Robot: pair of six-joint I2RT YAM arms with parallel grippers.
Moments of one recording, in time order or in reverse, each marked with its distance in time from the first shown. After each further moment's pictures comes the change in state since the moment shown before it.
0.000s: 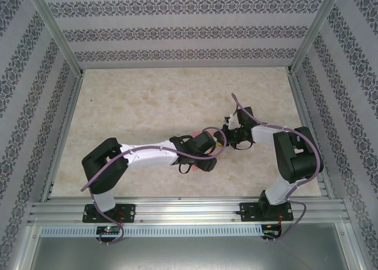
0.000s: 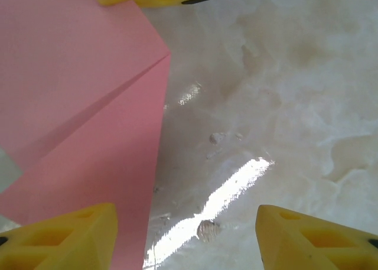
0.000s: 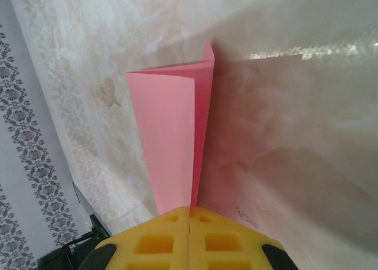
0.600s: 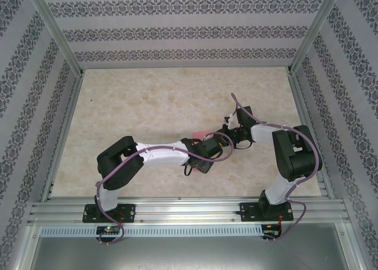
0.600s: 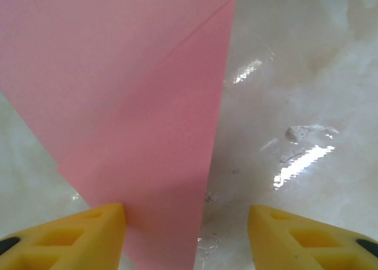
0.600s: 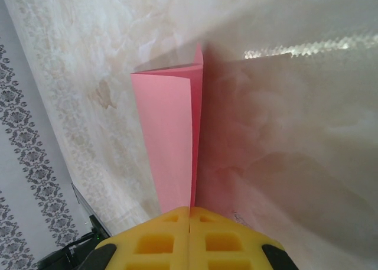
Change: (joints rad) left arm -0.032 0.130 0.090 -0.135 -0.151 0.017; right arm 0.000 0.020 0.018 -0.016 0.002 -0.001
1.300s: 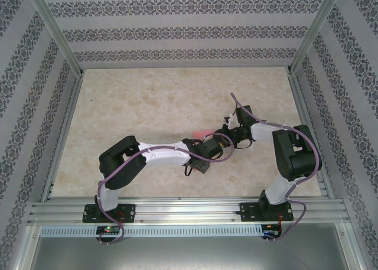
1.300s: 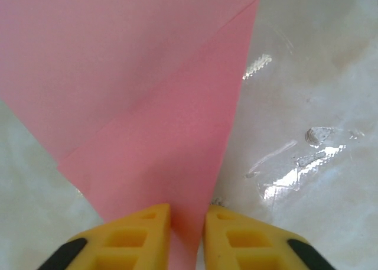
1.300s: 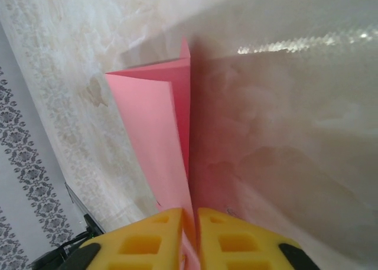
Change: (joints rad) left arm 0.000 0.018 0.004 -0.005 -0.014 -0.006; right arm -0.004 -0.001 0.027 -0.069 0.020 -0.029
